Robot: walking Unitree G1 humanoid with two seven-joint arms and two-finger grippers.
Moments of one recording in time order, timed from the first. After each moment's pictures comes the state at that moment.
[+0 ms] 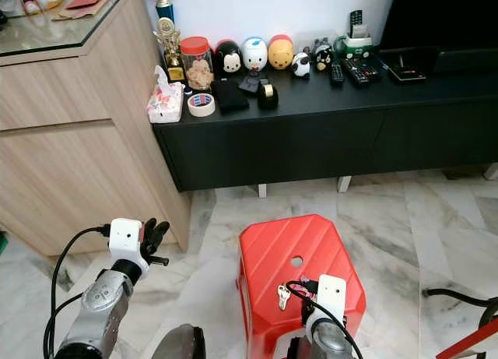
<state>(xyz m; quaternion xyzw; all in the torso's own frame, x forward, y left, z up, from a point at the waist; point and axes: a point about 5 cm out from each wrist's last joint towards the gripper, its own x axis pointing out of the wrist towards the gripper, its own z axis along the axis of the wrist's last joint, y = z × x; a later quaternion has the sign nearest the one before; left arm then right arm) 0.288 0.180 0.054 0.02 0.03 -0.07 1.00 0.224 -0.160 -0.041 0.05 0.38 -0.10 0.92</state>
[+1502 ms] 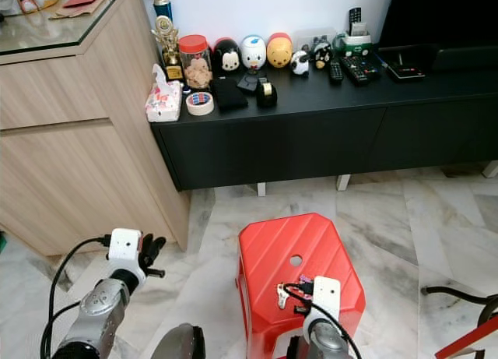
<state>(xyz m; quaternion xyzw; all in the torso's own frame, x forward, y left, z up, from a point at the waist) 0.286 0.193 0.020 0.01 0.12 -0.06 0.99 0.226 -0.162 -0.056 0.04 0.39 -0.09 0.91</state>
